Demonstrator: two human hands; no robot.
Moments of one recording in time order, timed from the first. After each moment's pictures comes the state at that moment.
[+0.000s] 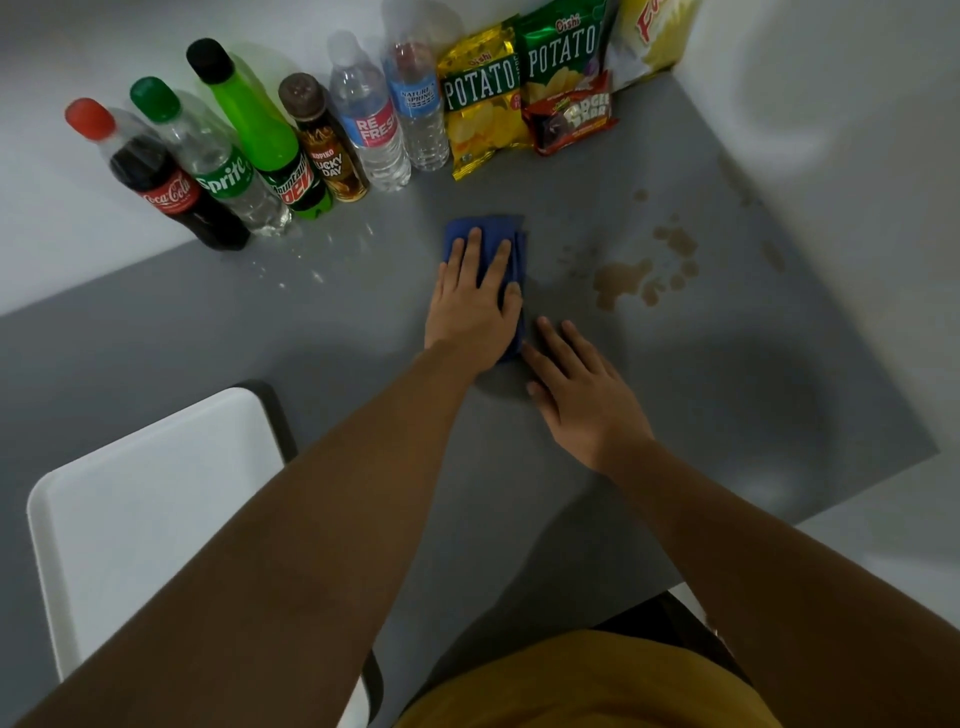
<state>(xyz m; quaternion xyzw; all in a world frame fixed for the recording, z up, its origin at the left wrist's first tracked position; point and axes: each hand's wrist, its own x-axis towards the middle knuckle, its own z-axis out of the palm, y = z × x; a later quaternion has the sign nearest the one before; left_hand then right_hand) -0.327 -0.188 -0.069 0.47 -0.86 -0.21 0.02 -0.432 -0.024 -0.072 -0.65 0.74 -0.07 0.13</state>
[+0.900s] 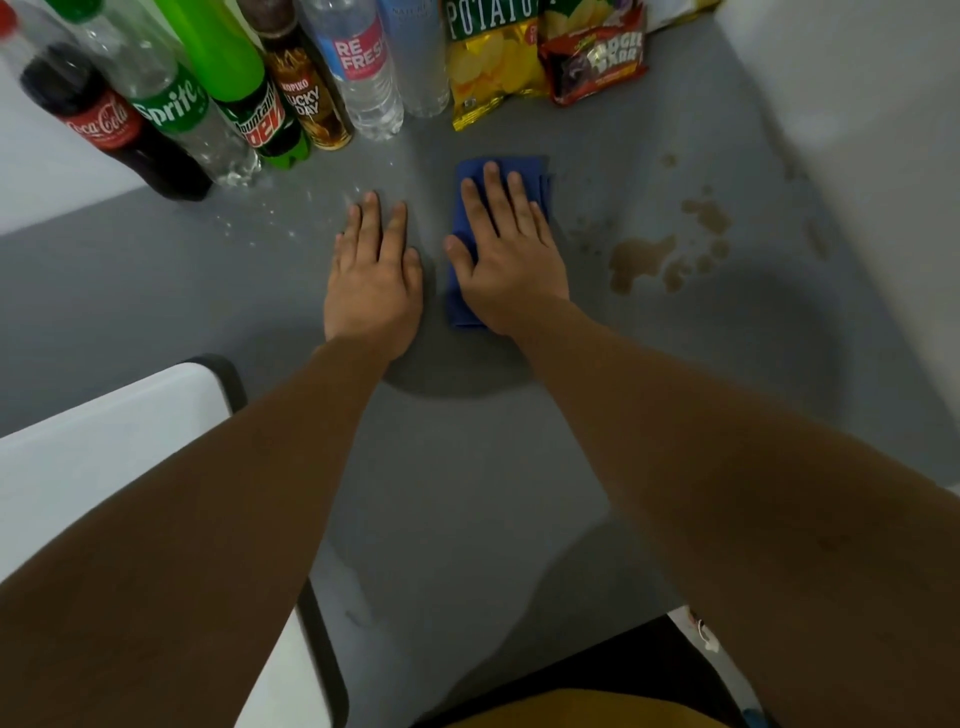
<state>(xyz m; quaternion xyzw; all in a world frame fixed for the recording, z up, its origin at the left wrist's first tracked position) -0.255 -0.223 -0.093 0.54 -0.83 -0.11 0.09 -0.418 -0.173 -0.081 -0.62 0.77 -0.09 0.11</state>
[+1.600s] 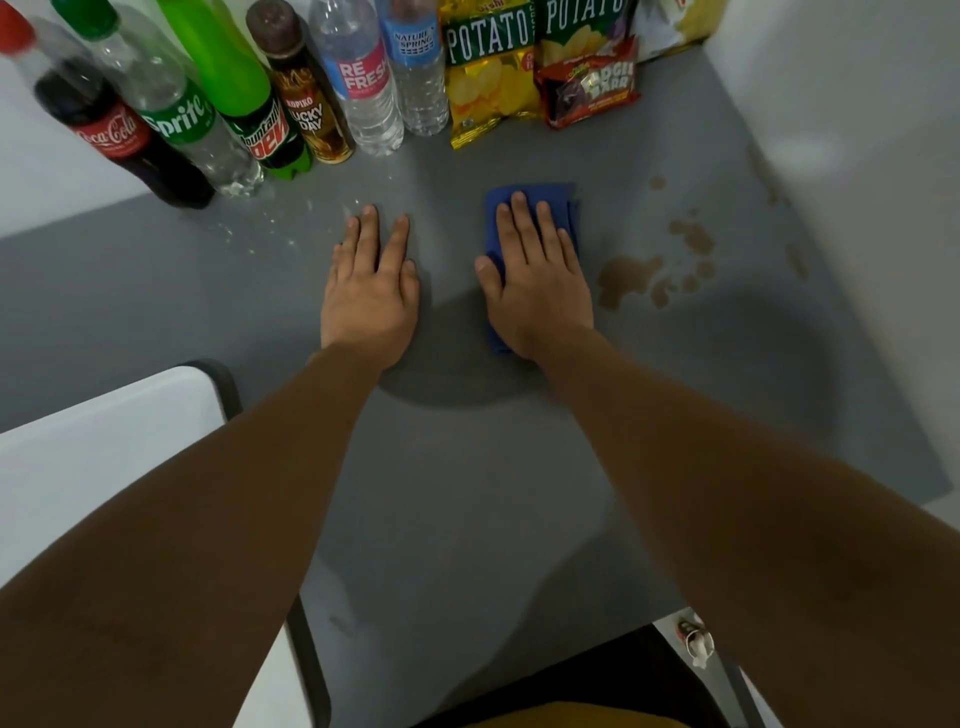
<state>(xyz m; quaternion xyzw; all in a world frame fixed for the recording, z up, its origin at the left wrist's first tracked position) -0.257 -0.219 -0.090 0.54 -0.83 -0.11 0.09 -0.442 -0.149 -0.080 -0.60 0.79 -0.08 0.12</state>
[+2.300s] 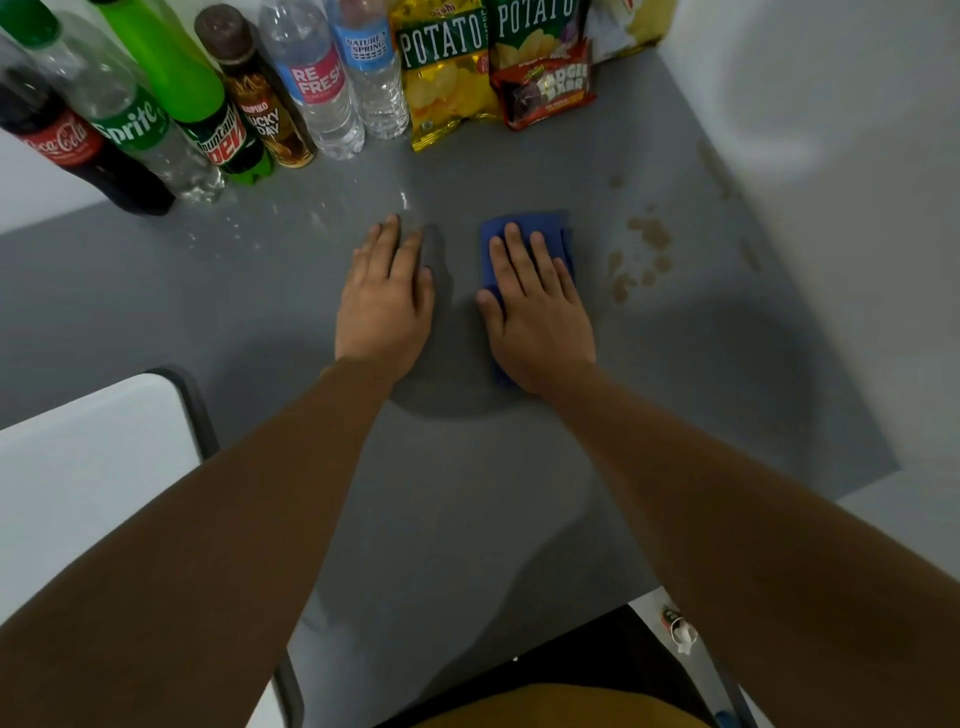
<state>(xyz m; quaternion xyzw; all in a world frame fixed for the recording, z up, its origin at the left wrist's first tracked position) -0.297 -0.187 -0.076 0.49 -0.85 -0.14 0.14 -0.461 -0.099 -0.083 -0.60 0.79 -0.07 0.11</state>
